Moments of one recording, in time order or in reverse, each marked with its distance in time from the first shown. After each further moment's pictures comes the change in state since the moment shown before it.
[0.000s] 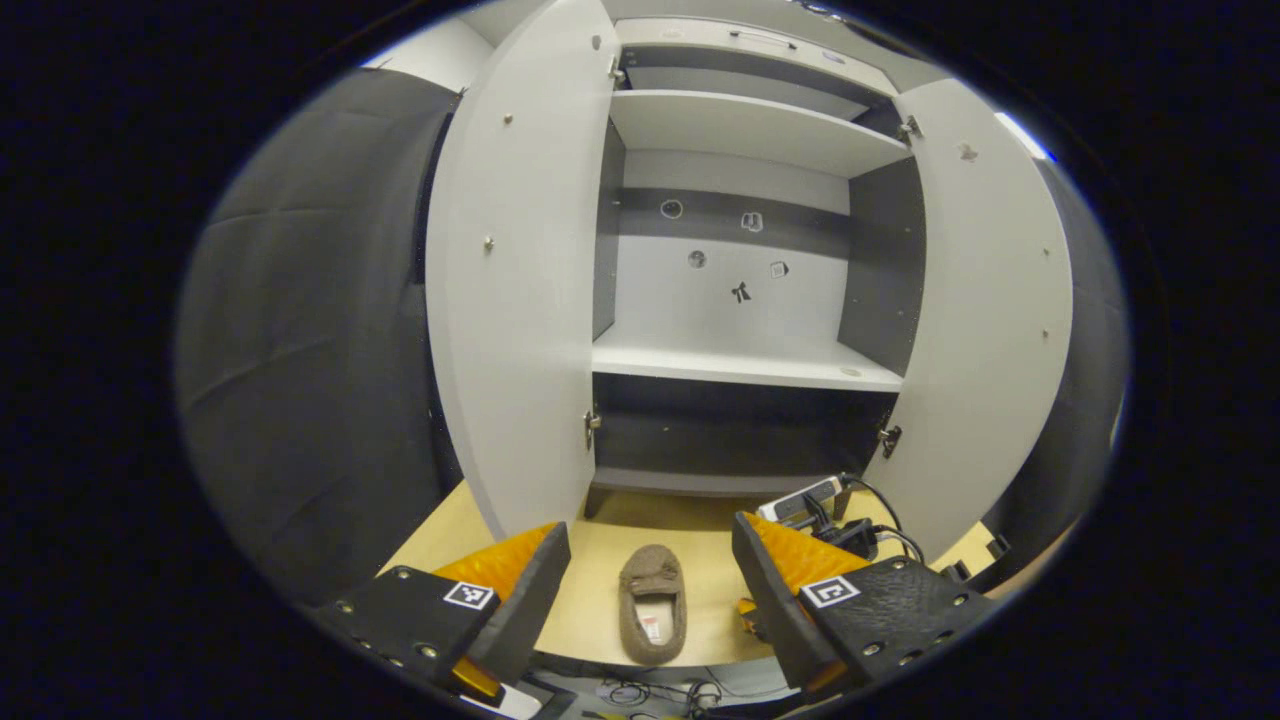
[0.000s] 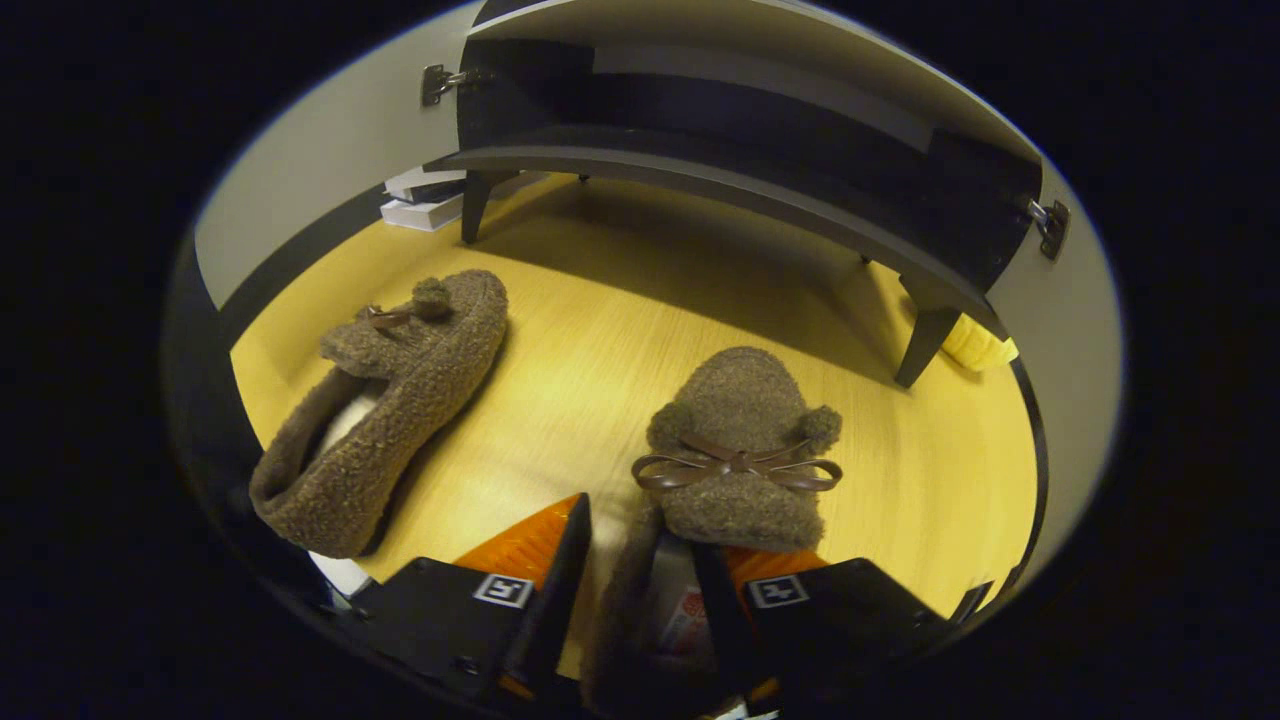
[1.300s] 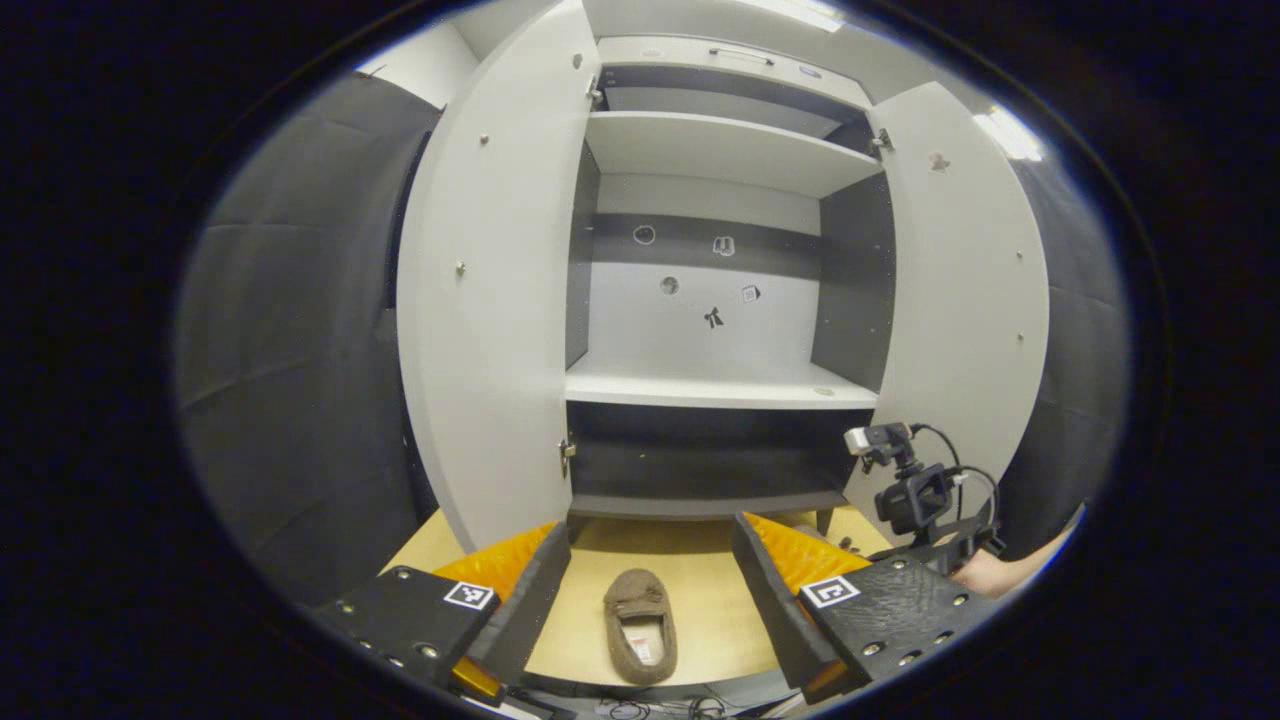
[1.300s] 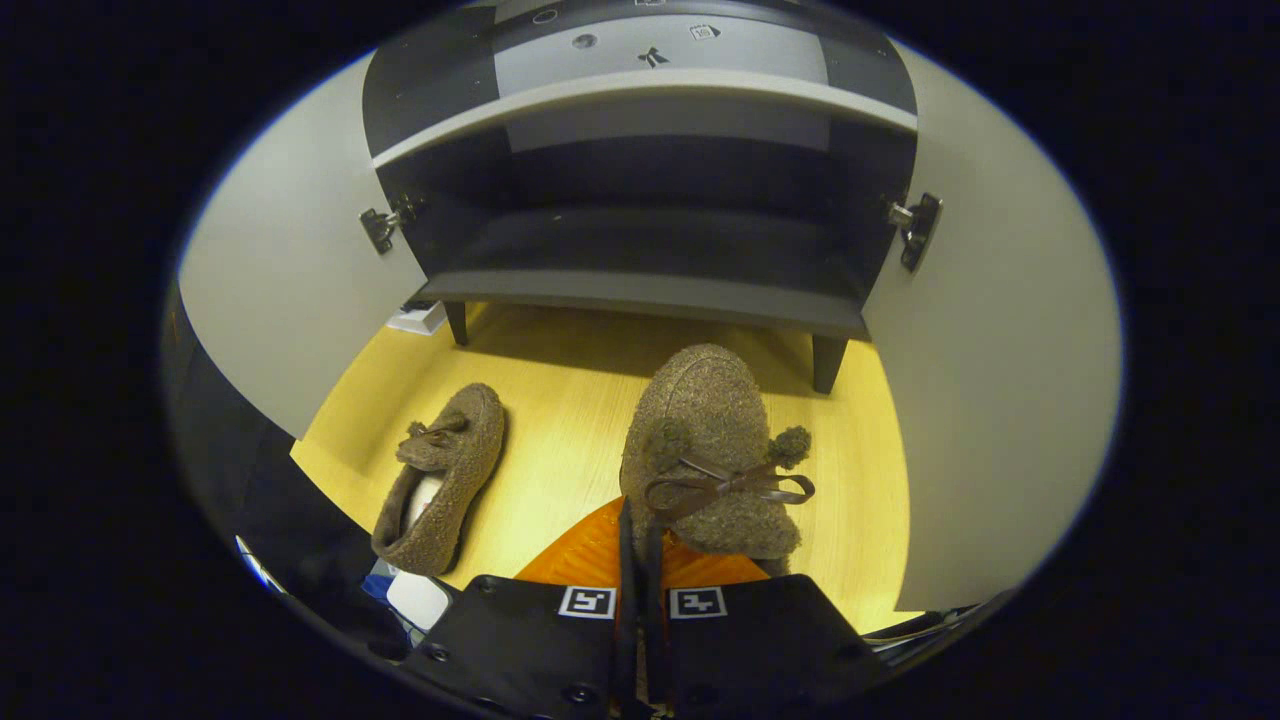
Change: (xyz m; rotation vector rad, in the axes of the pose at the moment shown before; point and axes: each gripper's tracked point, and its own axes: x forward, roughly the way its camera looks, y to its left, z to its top) left arm 0.008 -0.013 0.011 0.024 -0.097 -0.095; right arm -0.106 -0.054 0.052 0.241 -0.075 0.096
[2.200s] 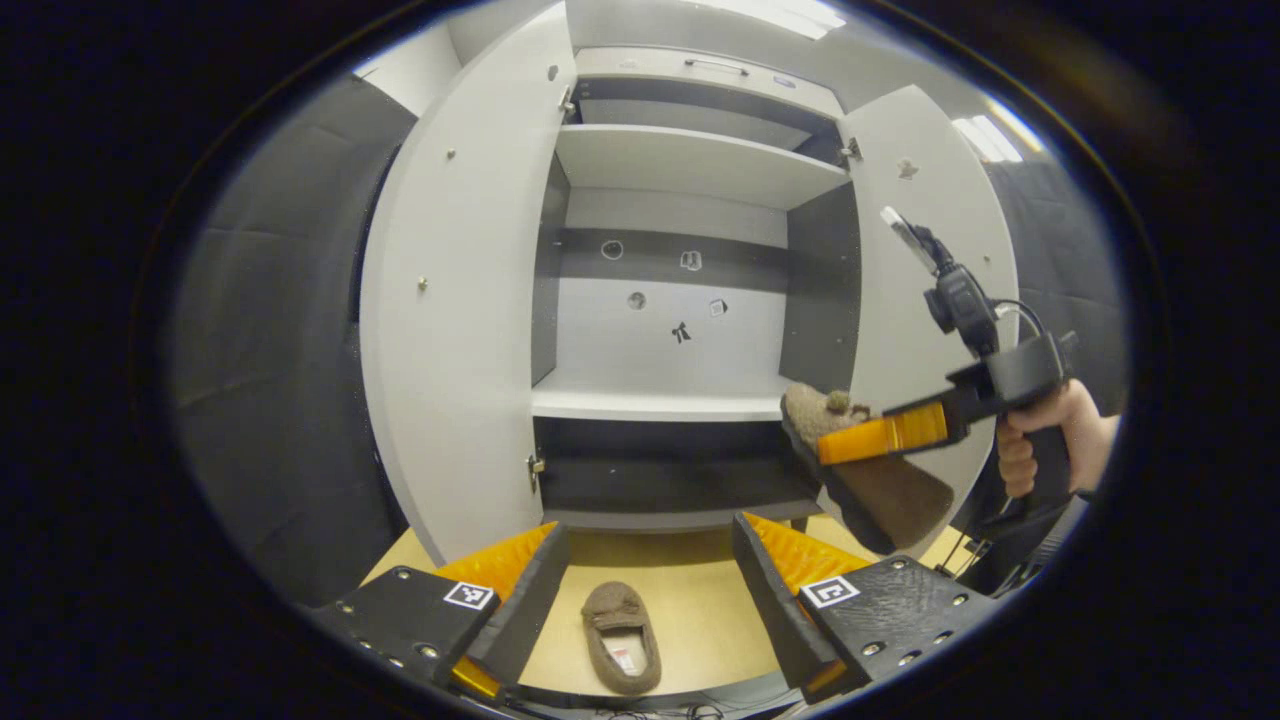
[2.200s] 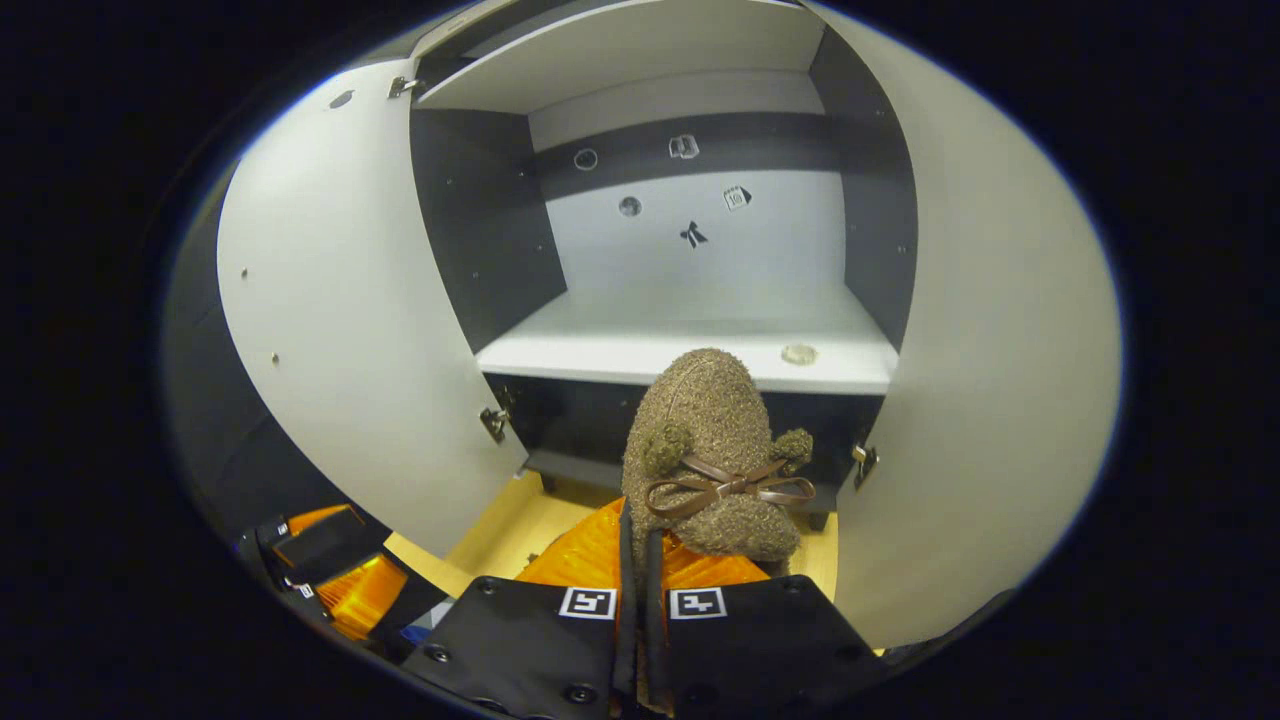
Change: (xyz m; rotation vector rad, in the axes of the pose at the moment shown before) left arm -0.002 -0.016 0.008 0.012 -0.061 -0.069; right arm -0.137 0.033 0.174 0.007 -0.347 0.131
